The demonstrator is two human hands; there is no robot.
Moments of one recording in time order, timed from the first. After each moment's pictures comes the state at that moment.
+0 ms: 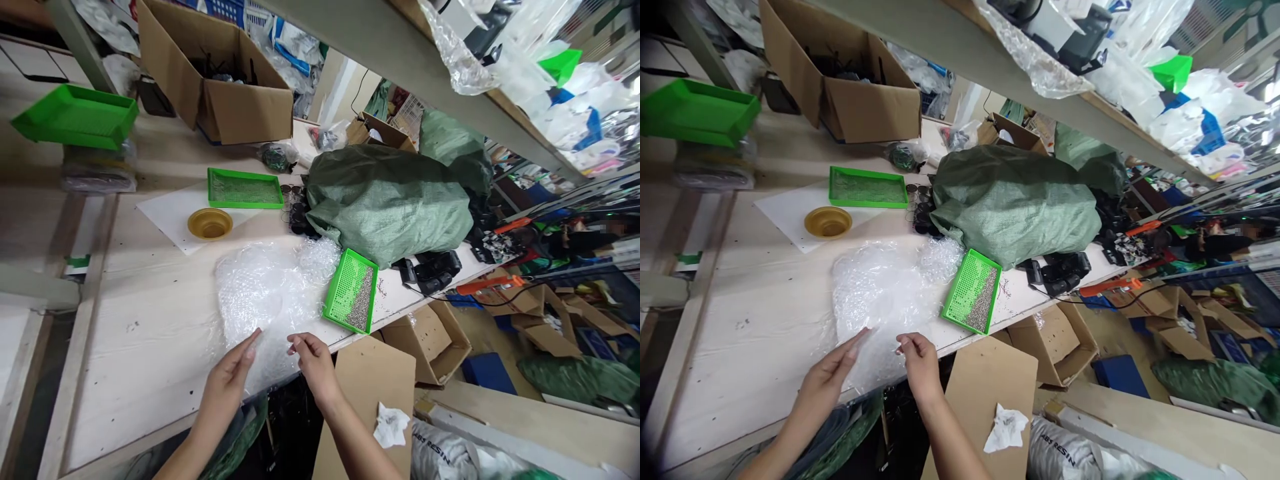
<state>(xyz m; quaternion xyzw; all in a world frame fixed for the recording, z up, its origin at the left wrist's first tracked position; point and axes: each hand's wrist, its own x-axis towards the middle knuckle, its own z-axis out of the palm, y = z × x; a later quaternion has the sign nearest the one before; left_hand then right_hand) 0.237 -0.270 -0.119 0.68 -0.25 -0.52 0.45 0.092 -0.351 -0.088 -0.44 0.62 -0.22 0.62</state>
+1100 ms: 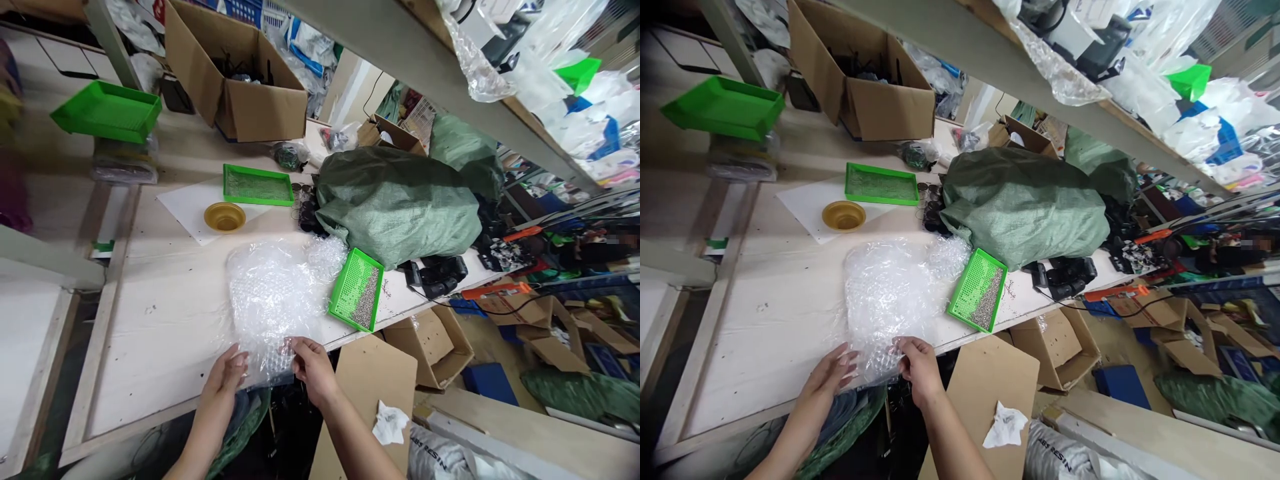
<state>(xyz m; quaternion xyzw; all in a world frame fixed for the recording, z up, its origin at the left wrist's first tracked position) 0.232 -0.230 -0.119 0.70 -0.01 -0.56 0.45 0.097 -0.333 -0.090 -0.27 0.58 -0.22 0.73</state>
